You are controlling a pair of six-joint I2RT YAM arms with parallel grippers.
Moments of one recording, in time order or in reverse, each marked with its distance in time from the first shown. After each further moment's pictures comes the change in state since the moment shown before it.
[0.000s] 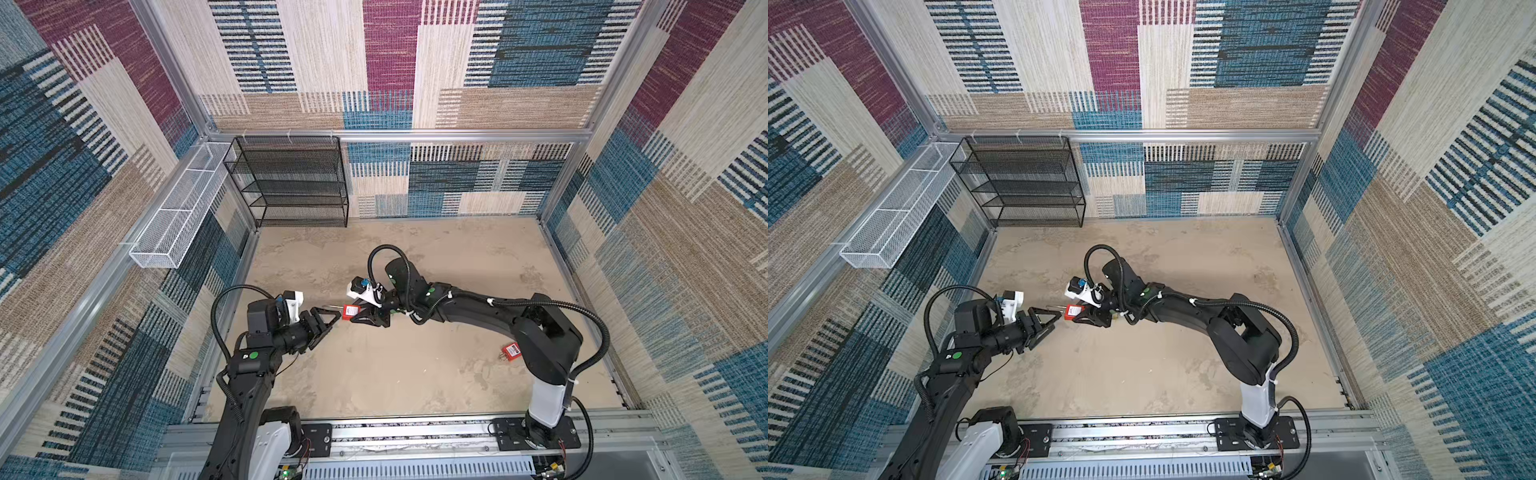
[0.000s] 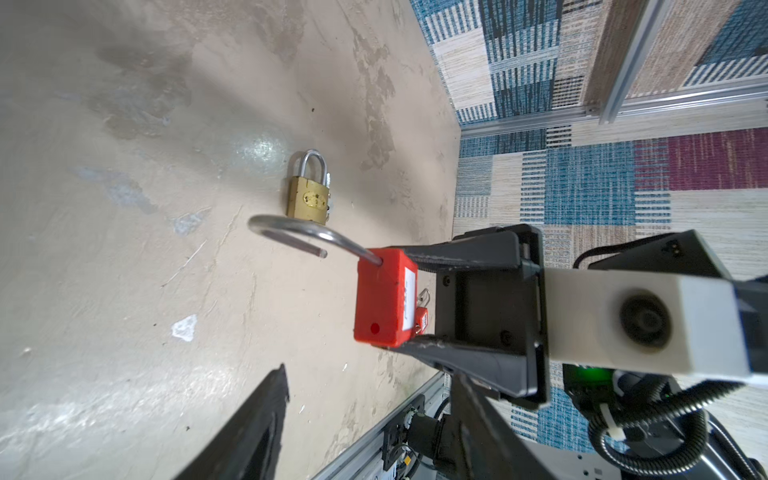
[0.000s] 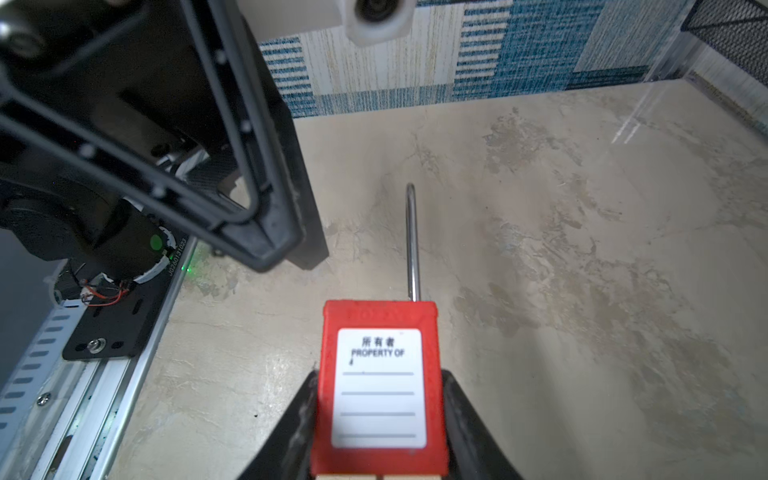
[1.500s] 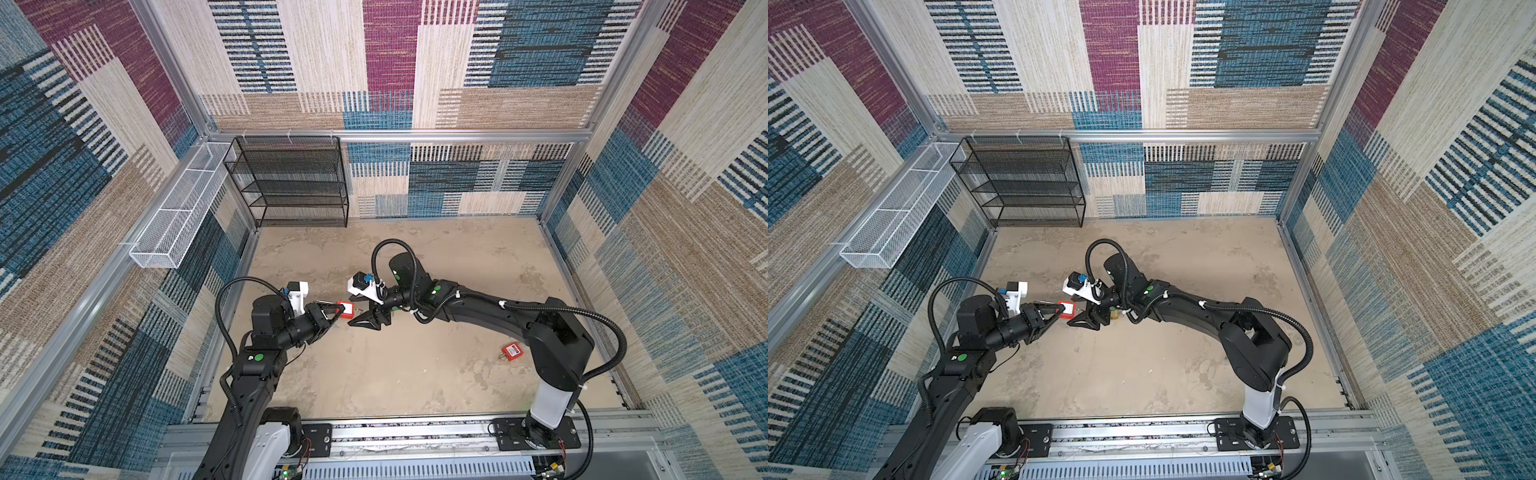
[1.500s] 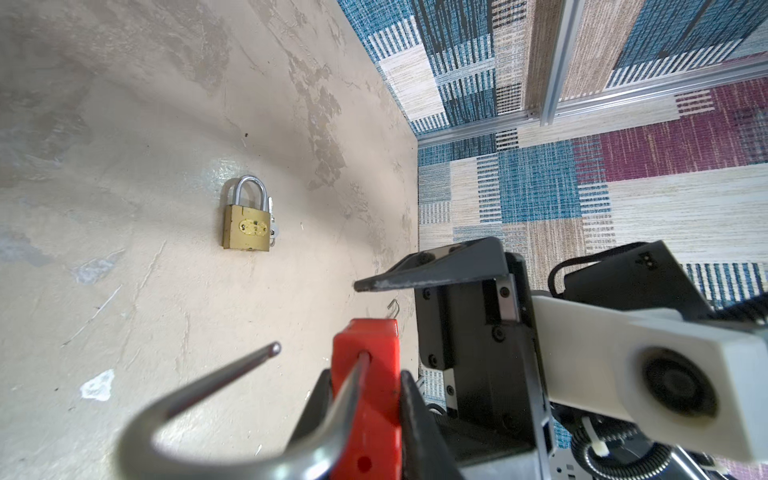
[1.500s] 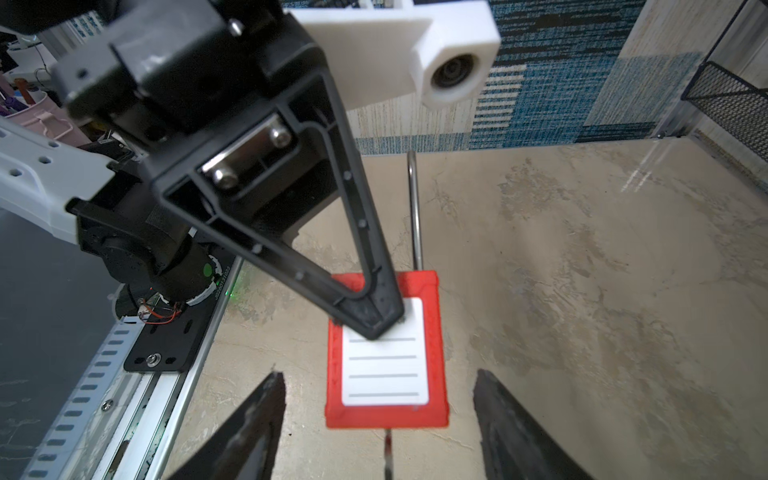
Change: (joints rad) left arm -0.097 -0.019 -0.013 0.208 -0.050 -0.128; right arm -0.007 -0.076 -0.018 0.023 -0.061 0.044
